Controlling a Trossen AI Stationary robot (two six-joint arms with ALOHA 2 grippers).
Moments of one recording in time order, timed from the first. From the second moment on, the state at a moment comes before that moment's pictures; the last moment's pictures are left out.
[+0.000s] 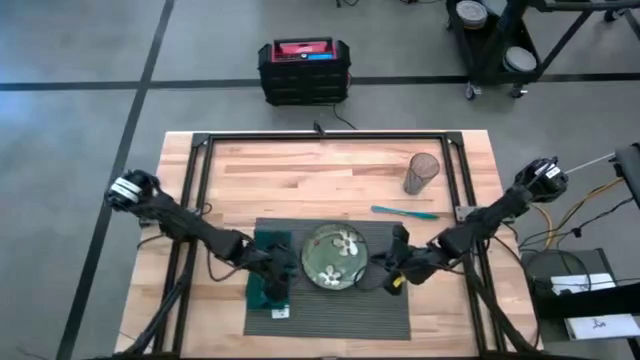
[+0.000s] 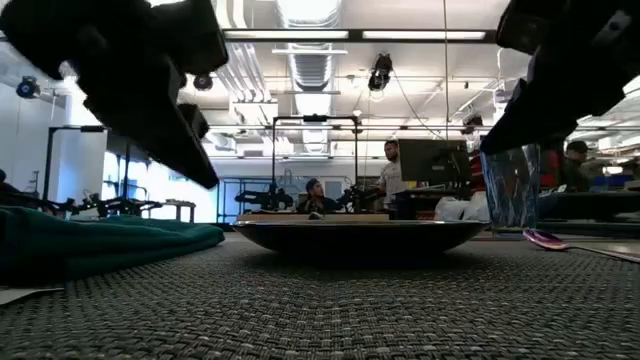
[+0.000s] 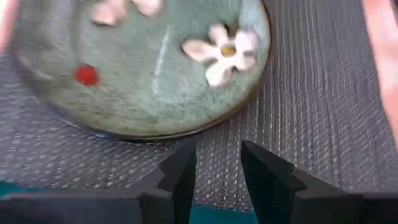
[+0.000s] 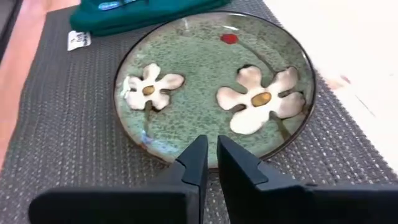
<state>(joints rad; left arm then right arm) -0.45 1.59 0.80 -0.07 -0.23 -0.50 0.56 1.36 0.60 -0.01 0.52 0.66</state>
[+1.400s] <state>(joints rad) -0.45 1.66 0.85 -0.22 -0.22 -0.56 0.48 1.20 0.92 -1.39 0.47 1.53</state>
